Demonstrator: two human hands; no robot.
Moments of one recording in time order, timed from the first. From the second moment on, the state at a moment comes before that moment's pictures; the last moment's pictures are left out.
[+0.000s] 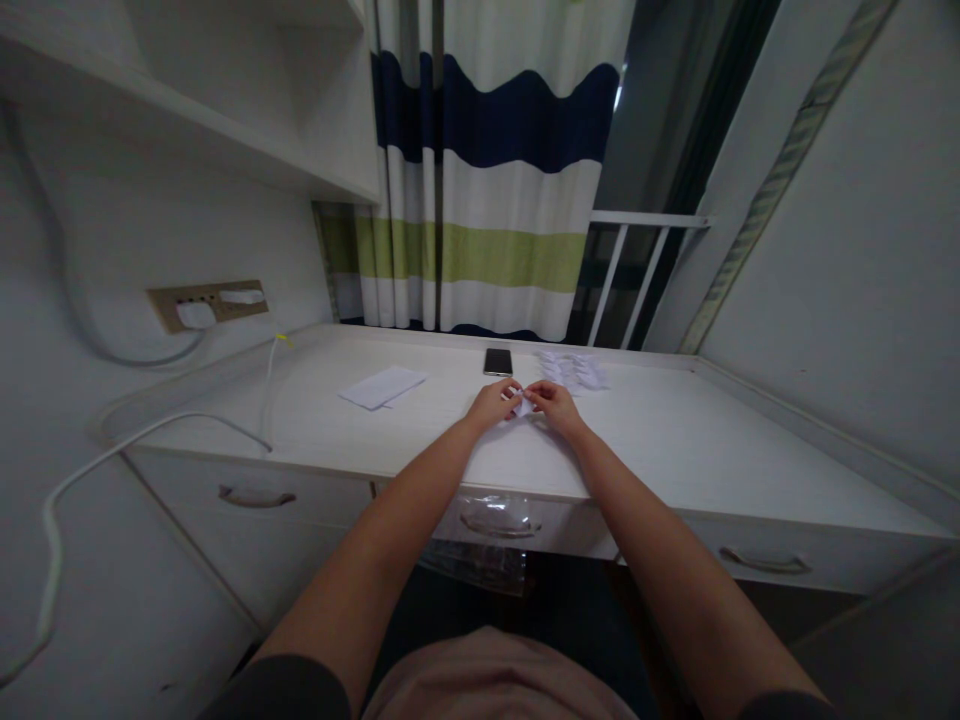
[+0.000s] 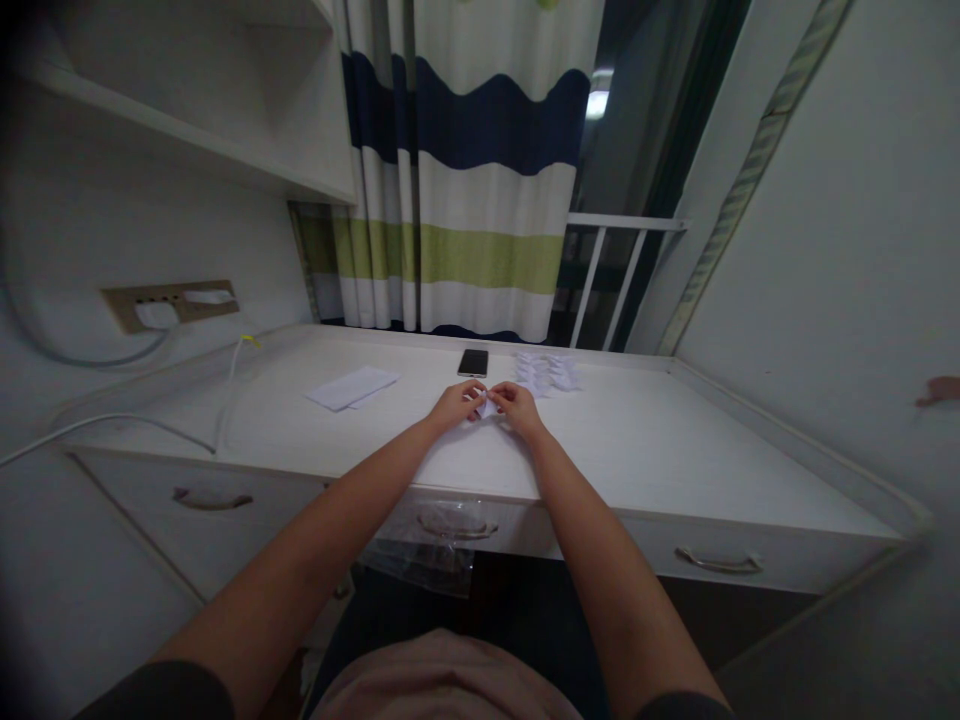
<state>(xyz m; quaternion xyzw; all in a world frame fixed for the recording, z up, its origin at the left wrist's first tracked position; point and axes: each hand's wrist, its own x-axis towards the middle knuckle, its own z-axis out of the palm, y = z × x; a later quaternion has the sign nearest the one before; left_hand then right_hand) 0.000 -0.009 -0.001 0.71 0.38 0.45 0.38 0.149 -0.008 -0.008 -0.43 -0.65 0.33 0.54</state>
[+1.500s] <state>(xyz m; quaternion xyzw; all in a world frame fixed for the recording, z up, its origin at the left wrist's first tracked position) -0.003 0.003 0.007 0.48 0.31 0.60 0.56 0.153 0.002 -0.014 -0.40 -0.53 0.38 0.65</state>
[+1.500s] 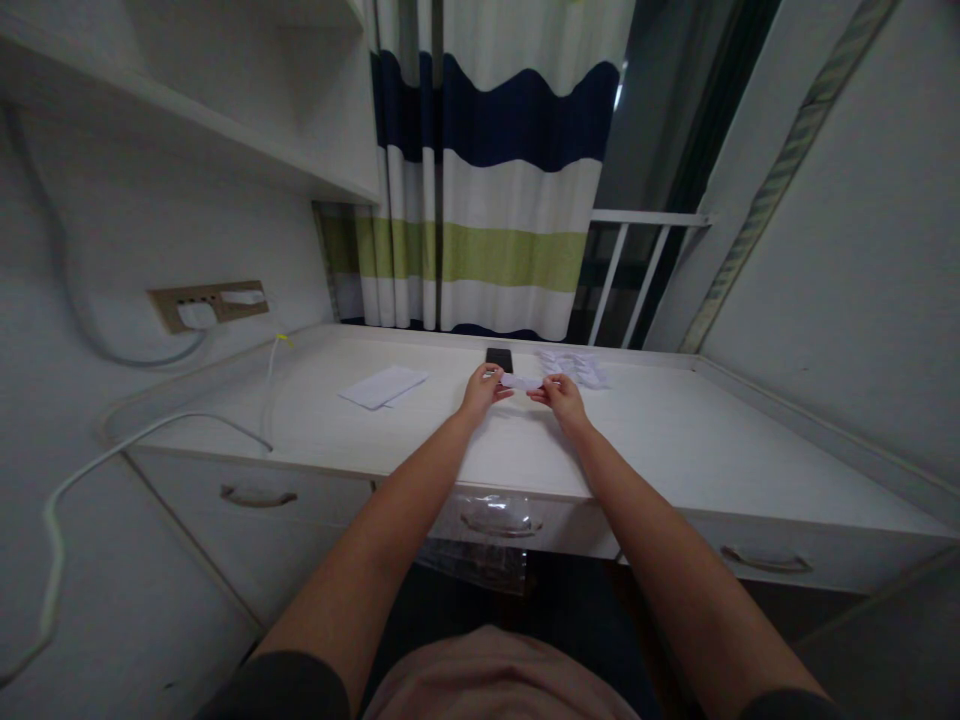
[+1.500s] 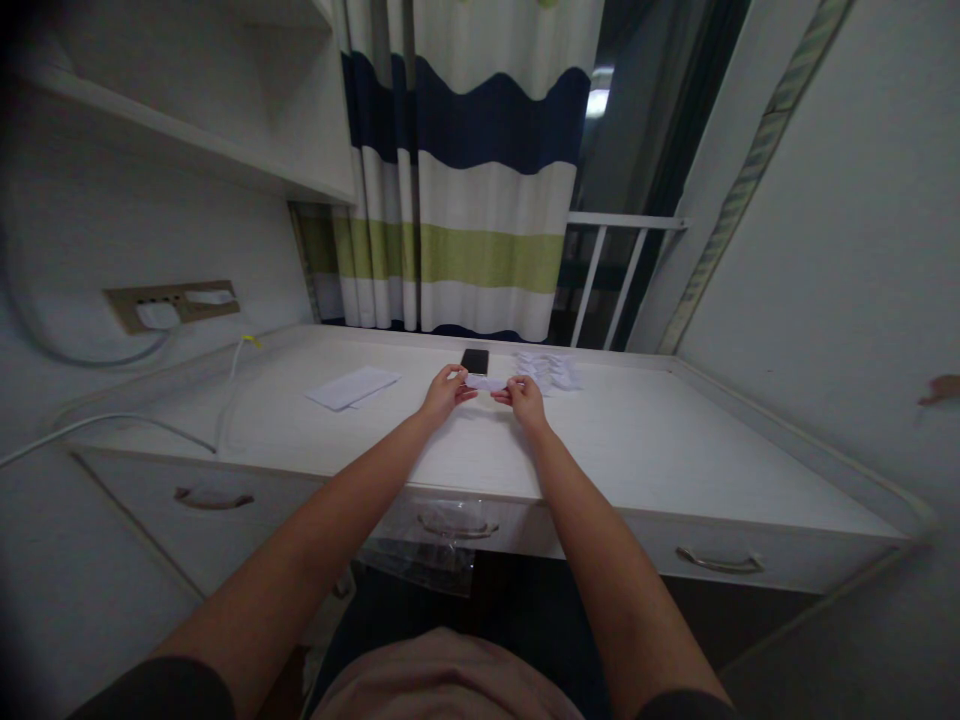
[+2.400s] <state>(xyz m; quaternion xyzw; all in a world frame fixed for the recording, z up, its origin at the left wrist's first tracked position) -0.004 0.000 0.006 0.54 0.32 0.57 0.53 0.148 -0.013 -0.003 -0.41 -0.54 0.40 0.61</state>
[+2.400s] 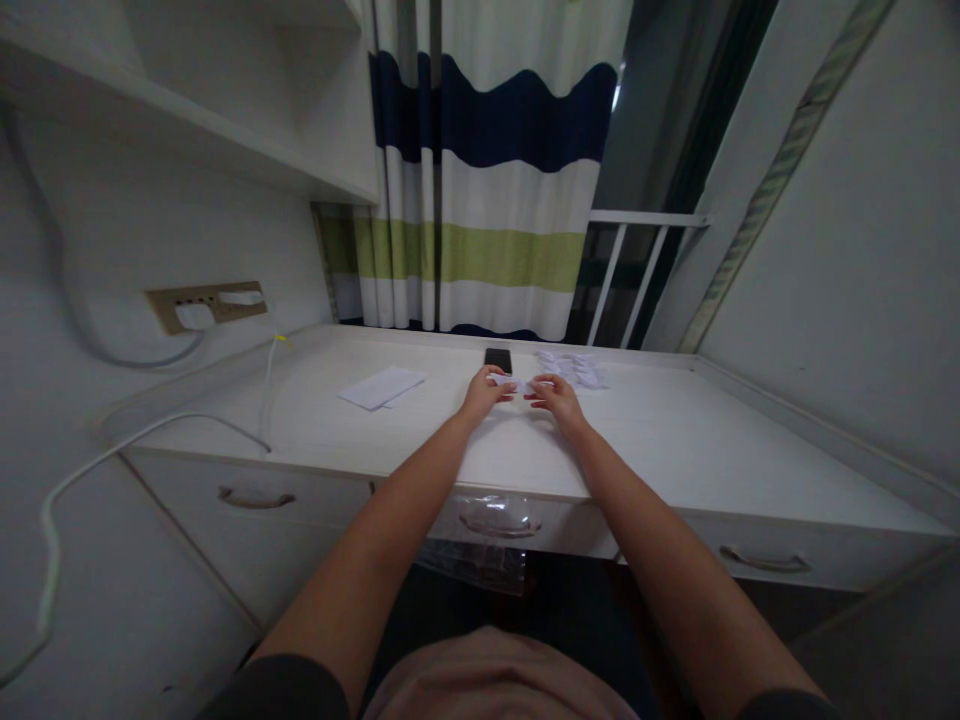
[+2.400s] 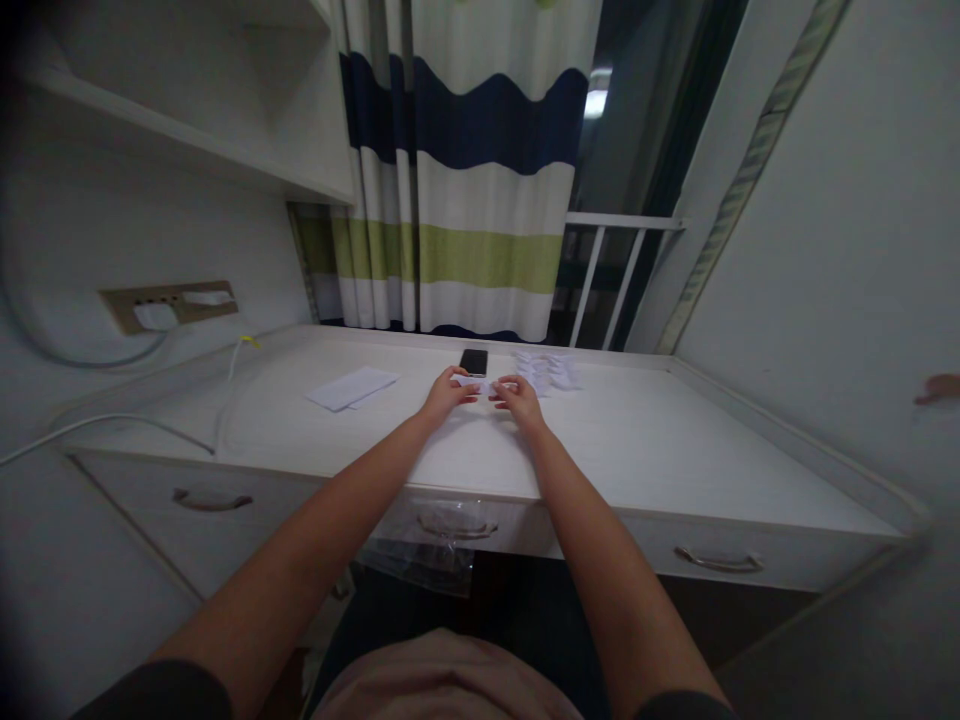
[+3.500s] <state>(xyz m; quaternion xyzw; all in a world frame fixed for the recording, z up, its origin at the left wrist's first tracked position) -0.004 -0.005 0.006 0.56 0.32 0.53 0.54 0.148 -0.016 -0.003 -0.41 -0.61 0.38 0.56</state>
